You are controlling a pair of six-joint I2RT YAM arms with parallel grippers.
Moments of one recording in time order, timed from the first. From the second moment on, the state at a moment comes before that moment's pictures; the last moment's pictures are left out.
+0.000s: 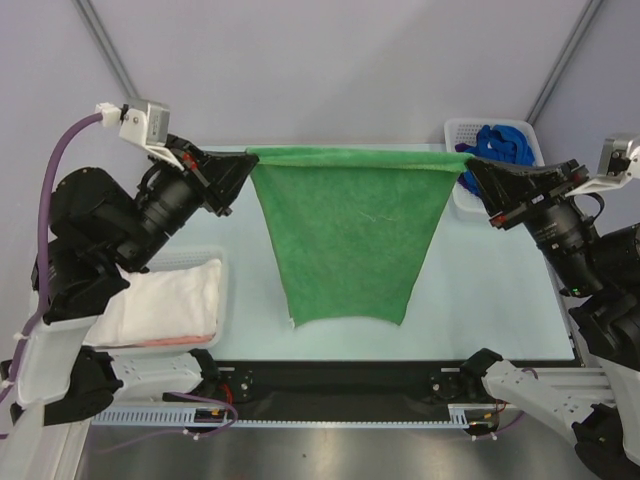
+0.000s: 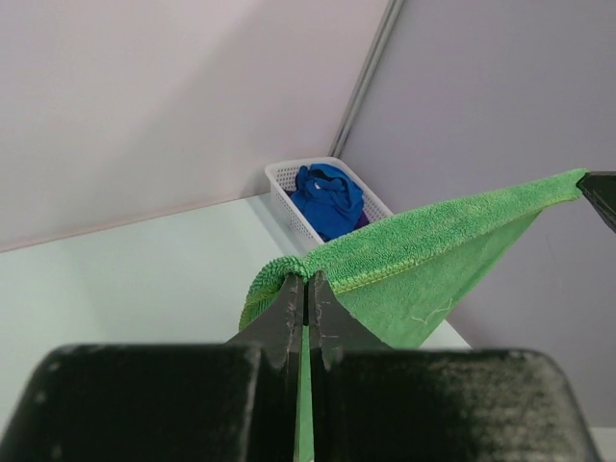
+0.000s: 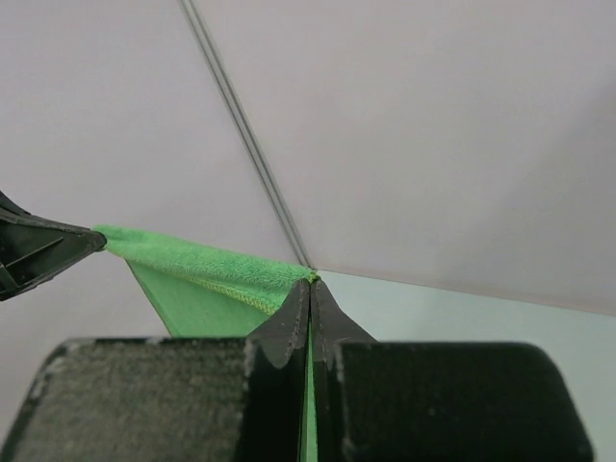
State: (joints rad) left arm -0.95 1.08 1.93 -0.73 -0.33 -0.28; right arm 0.62 0.81 1.59 -0.43 0.07 0.34
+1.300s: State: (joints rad) left arm -0.31 2.01 1.84 -0.31 0.13 -0.39; right arm 0.16 1.84 1.60 0.00 -0.26 0.52
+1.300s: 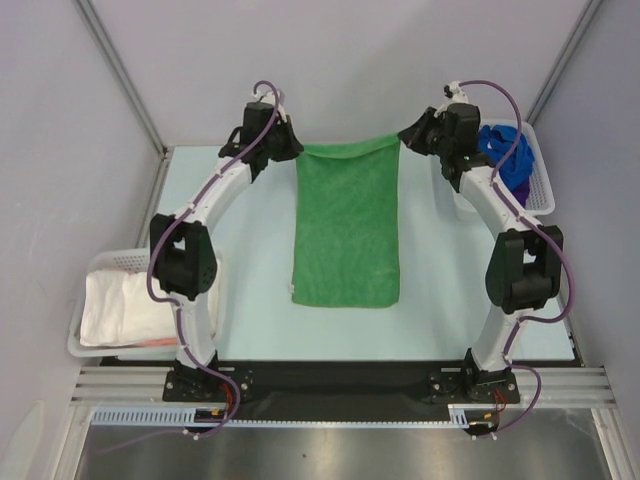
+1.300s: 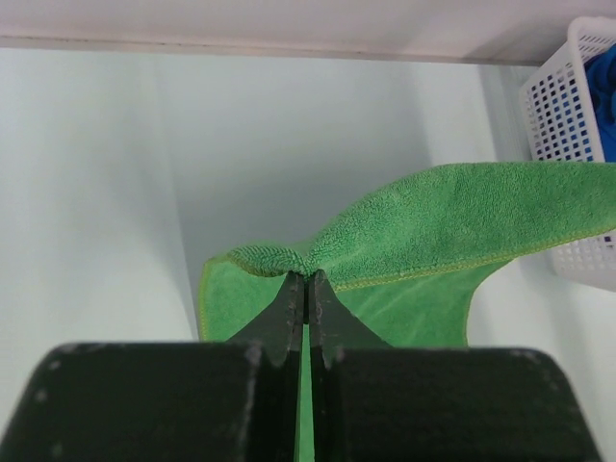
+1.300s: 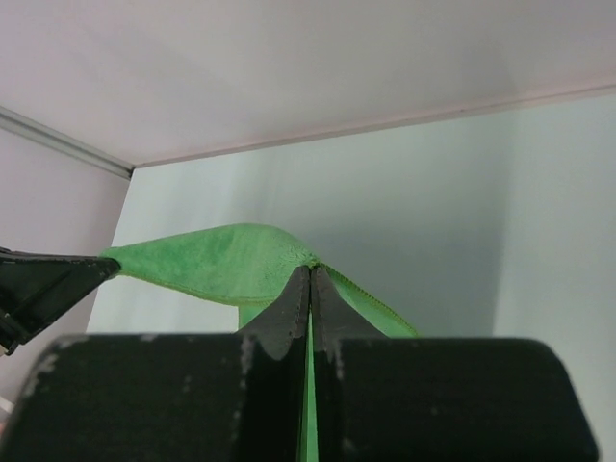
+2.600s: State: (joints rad) left arm -0.39 1.74 1.15 -0.31 0.17 -0.60; right arm 0.18 1.60 1.01 -0.20 -0.27 0.60
